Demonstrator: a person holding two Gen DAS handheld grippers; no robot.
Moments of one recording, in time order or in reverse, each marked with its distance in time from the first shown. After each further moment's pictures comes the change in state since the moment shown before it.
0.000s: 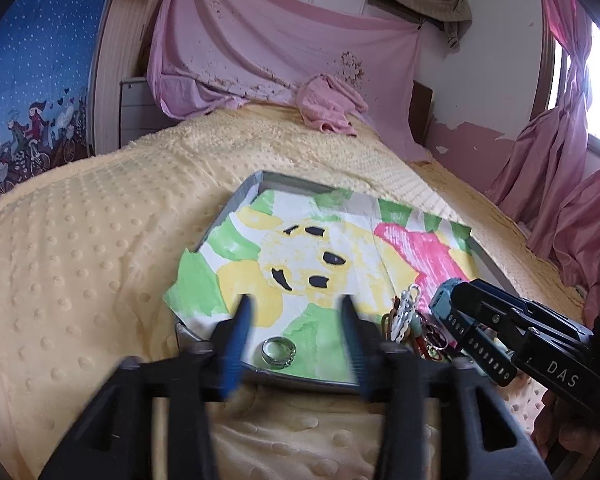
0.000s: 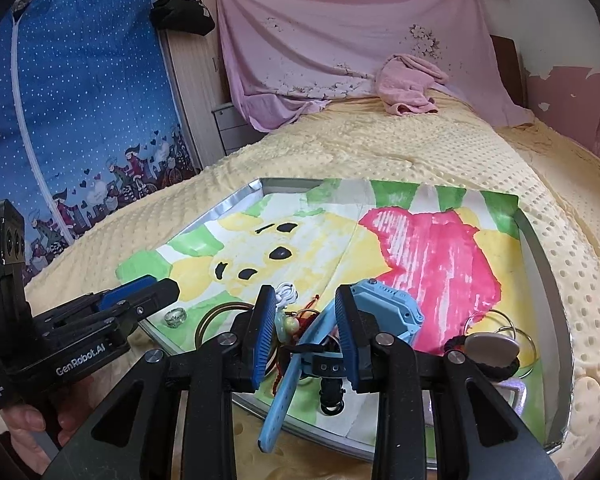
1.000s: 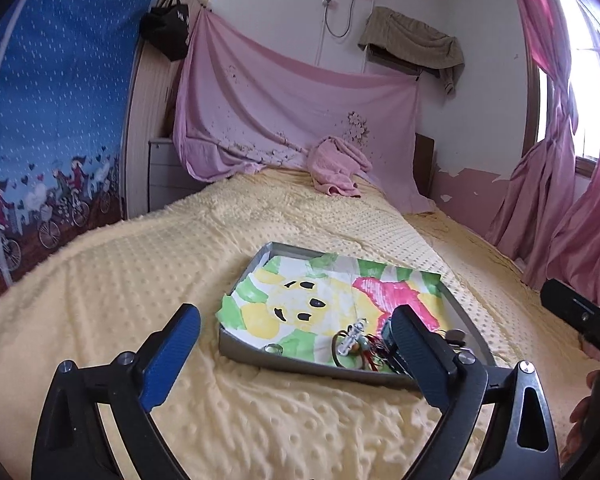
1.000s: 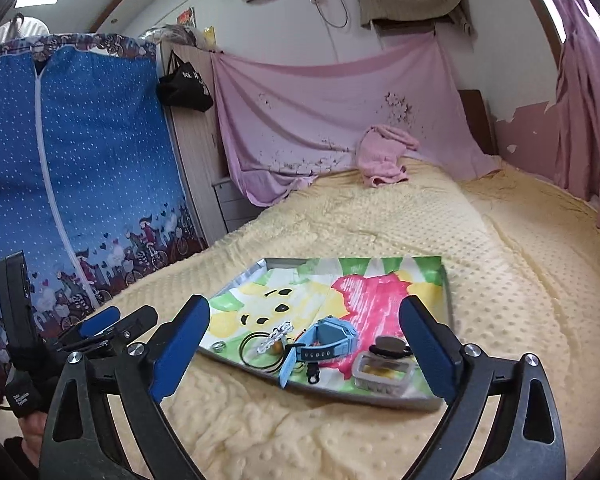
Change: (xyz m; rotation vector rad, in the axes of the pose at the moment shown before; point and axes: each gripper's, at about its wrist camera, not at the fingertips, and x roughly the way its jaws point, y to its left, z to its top) left arm -0.130 -0.037 0.000 0.017 -0.201 0.085; right arm -0.172 -0.005 0.002 0.045 -0.249 -0.029
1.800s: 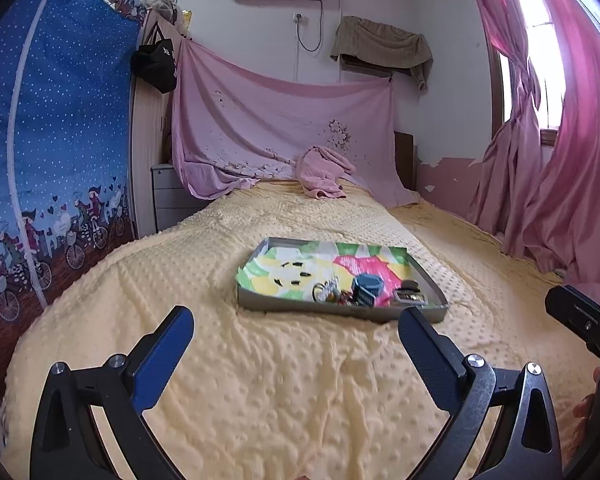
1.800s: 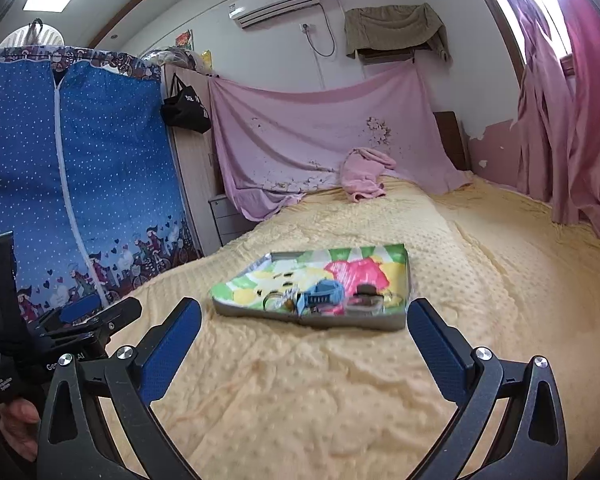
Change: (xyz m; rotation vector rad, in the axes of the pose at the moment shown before) left arm -0.137 -0.017 -0.044 0.108 -0.026 0.001; right arm -0.155 0.017 -0.063 0.008 -0.071 -0.060
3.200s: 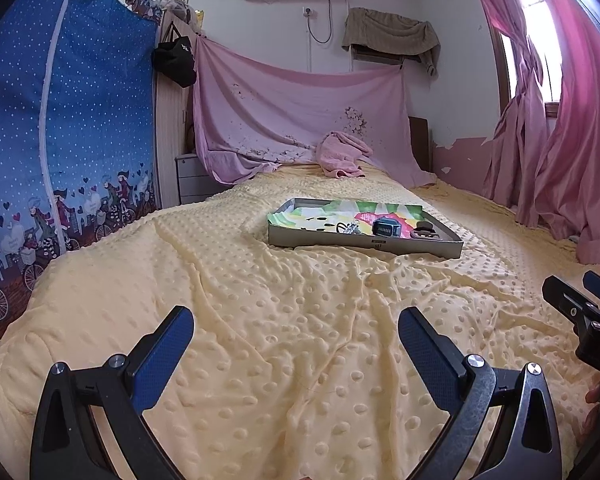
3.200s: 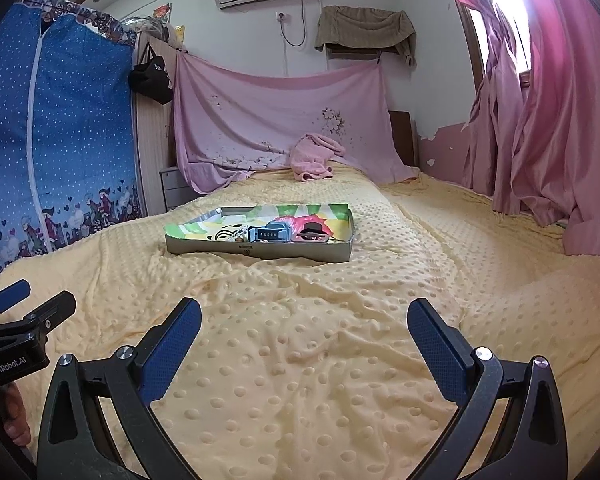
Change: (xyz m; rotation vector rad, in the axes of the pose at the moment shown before) left arm -0.042 0.007 -0.083 0.034 0.007 0.088; right arm -0.031 0.014 -0.075 -0.084 0.019 -0.239
